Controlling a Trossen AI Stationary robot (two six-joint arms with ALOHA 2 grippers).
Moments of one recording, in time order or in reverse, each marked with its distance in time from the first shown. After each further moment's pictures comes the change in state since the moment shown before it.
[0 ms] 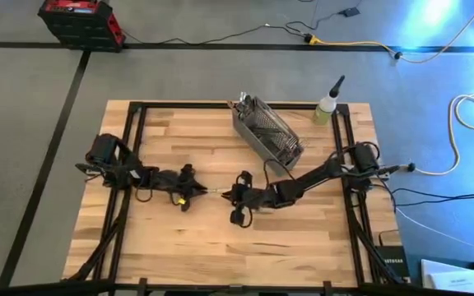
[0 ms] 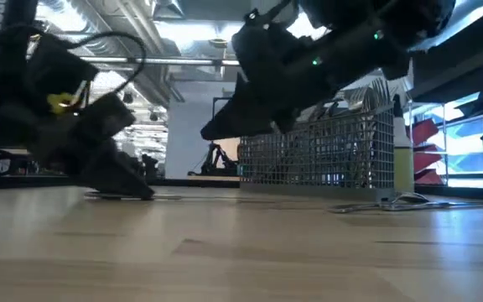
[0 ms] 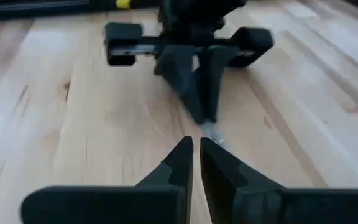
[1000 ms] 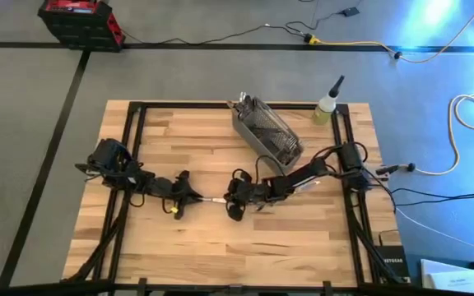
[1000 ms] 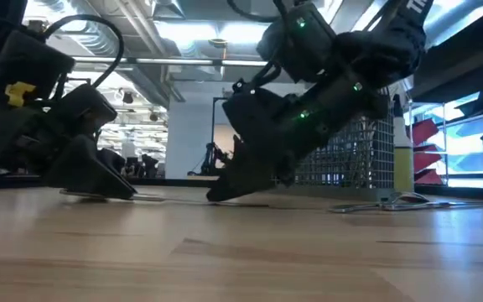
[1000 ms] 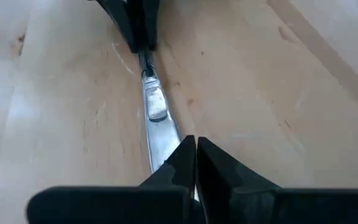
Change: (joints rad) left arm -0.101 0.002 -0.030 0.135 -0.074 0.019; right arm -0.083 0.121 0.009 -0.053 -0.171 0.190
